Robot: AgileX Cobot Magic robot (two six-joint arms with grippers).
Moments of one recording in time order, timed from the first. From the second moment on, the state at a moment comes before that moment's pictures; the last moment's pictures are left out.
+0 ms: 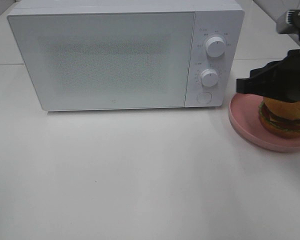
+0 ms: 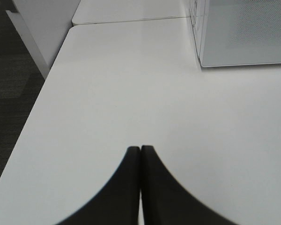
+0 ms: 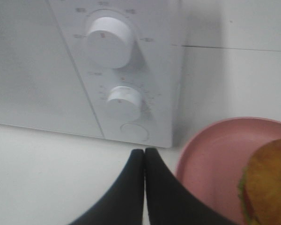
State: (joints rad) left arm 0.07 0.00 -0.50 0.04 1.05 0.08; right arm 0.30 1.35 -0.52 0.00 -0.32 -0.01
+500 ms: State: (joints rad) left arm 0.07 0.00 -0.50 0.04 1.05 0.08; right arm 0.43 1.60 -0.52 0.00 -0.58 0.19
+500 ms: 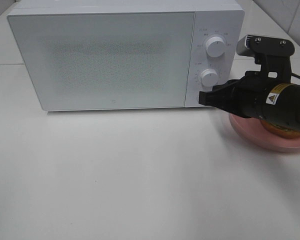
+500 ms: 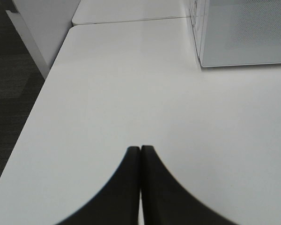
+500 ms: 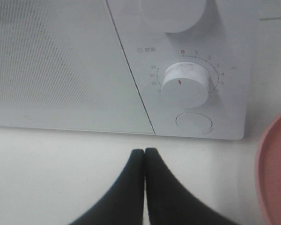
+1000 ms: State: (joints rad) left arm 0.07 0.00 -0.50 0.04 1.05 0.08; right arm 0.43 1.81 -0.52 0.00 -0.86 0.85
